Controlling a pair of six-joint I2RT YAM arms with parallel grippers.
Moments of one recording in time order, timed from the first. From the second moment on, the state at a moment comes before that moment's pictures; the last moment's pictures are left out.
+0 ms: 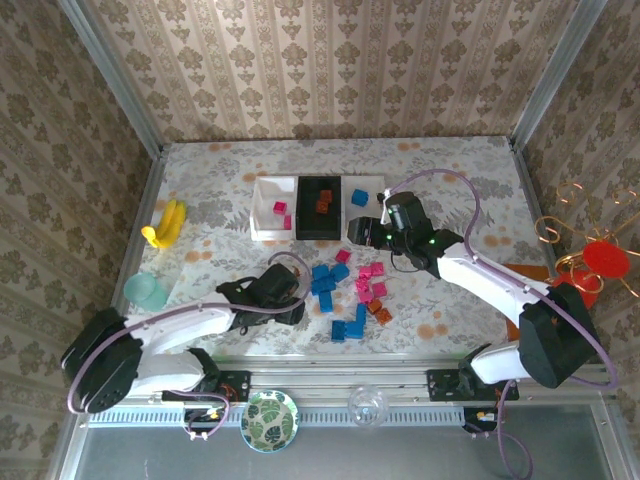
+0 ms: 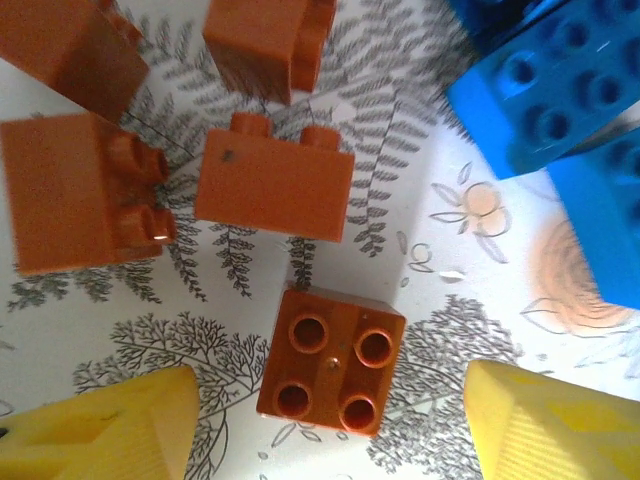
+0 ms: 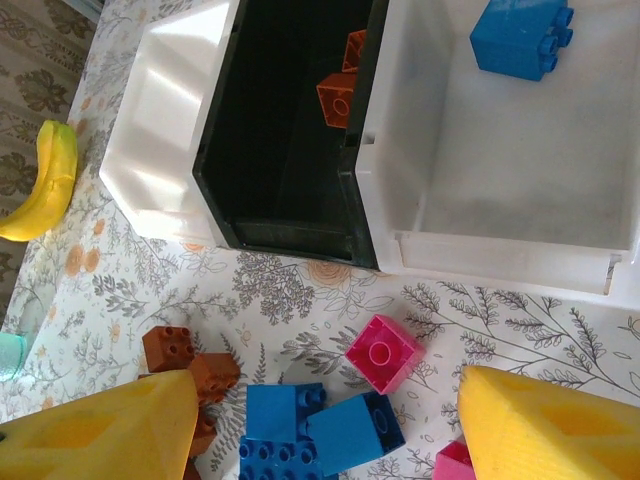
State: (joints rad) left arm -0.92 1.22 0.54 -0.45 -0.13 -0.53; right arm 0.51 1.38 0.91 -0.19 -0.11 0.61
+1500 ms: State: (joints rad) left arm -0.64 2.05 1.62 -0.43 -0.01 -0.32; right arm 0.50 1.08 0.60 -0.29 -0.07 0.64
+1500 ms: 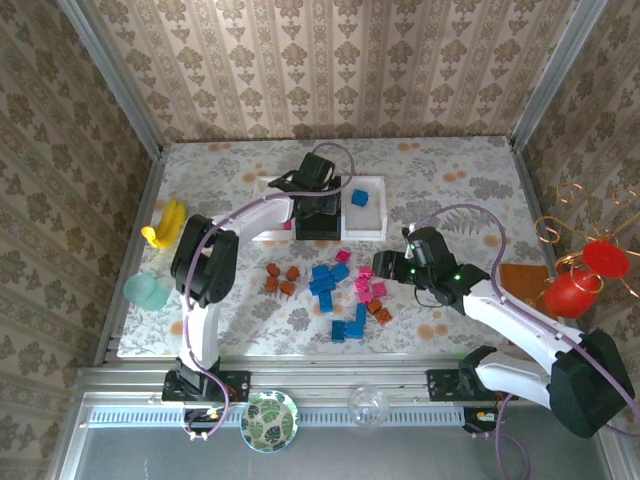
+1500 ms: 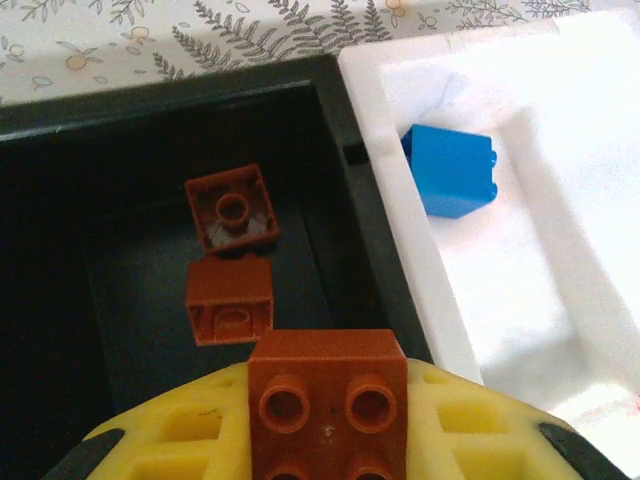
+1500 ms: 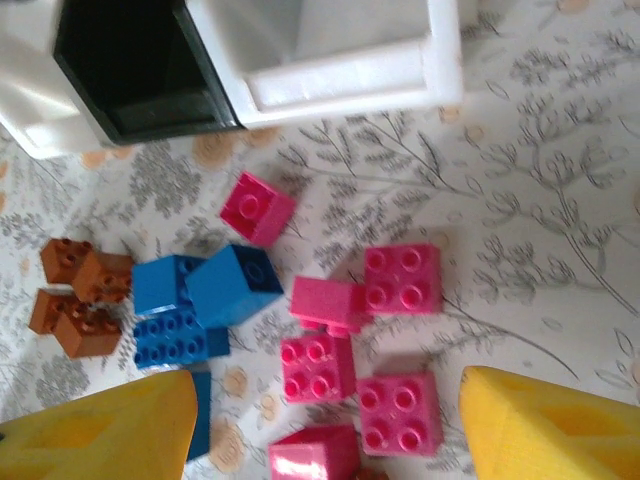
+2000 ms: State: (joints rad) left arm -0.68 1.84 1.50 -0.39 0.02 -0.33; right arm 0.50 1.05 0.56 -0.32 -0.08 0.66
